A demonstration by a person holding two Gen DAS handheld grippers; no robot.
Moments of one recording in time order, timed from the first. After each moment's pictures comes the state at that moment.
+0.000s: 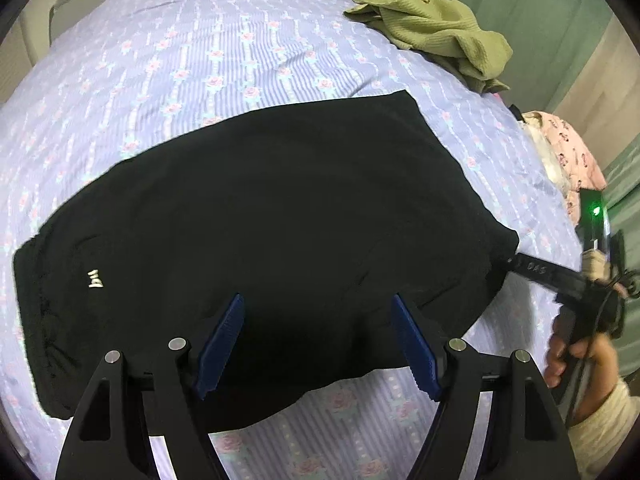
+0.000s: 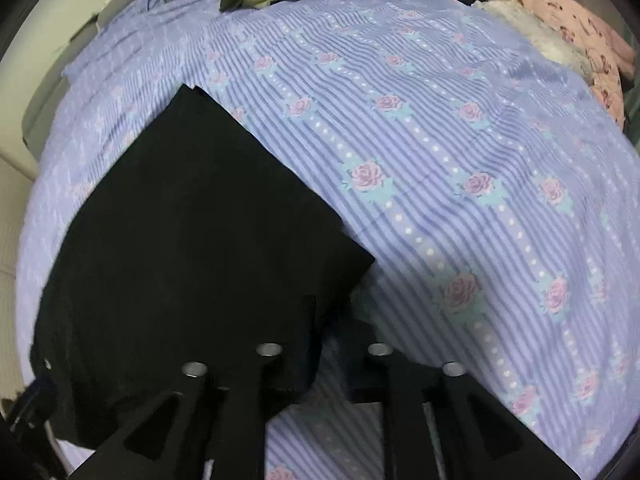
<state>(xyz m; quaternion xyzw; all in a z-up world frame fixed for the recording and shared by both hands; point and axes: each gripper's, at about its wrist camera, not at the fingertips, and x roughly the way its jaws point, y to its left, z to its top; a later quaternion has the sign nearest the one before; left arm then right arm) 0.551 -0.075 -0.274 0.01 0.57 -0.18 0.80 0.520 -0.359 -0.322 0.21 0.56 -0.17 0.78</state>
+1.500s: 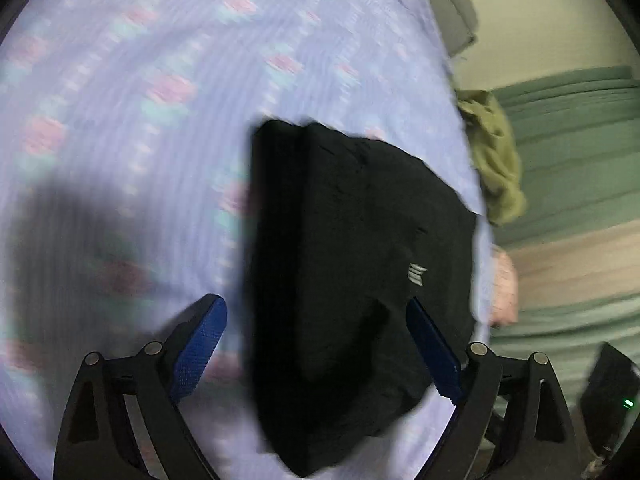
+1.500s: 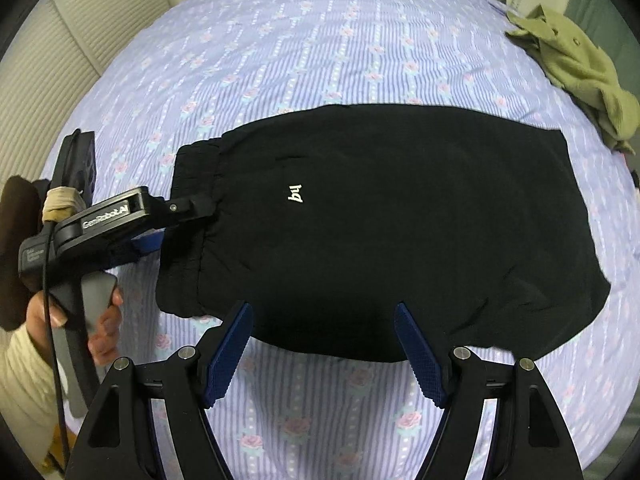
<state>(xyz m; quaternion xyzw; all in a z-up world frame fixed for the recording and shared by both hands) 0.590 0.232 -0.371 -0.35 0.60 -0.20 0.69 0.519 0.014 -0.244 -0.01 0.61 0.05 0.79</state>
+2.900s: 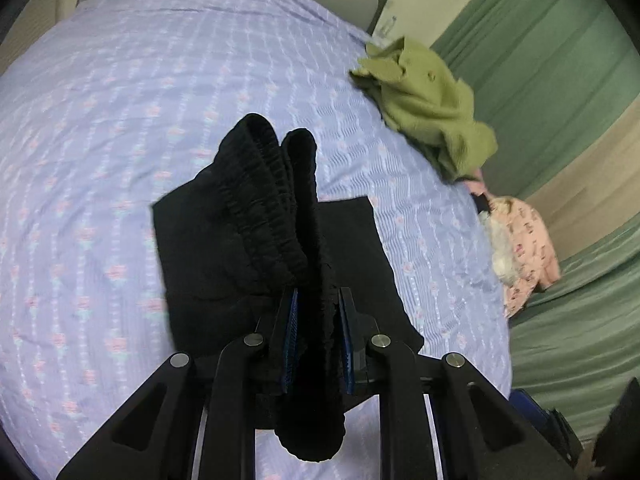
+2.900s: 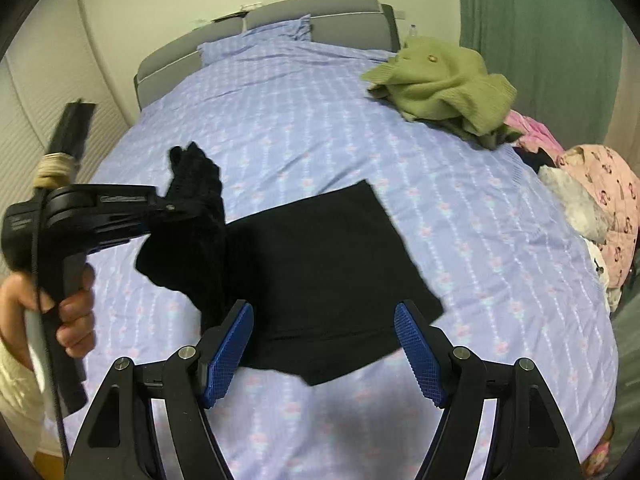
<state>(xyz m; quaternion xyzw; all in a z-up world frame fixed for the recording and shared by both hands) 0.624 -0.087 -0.174 -0.13 0.56 -0.18 0.80 0.471 -0.258 -0.124 0.08 0.48 -0.02 0.88</state>
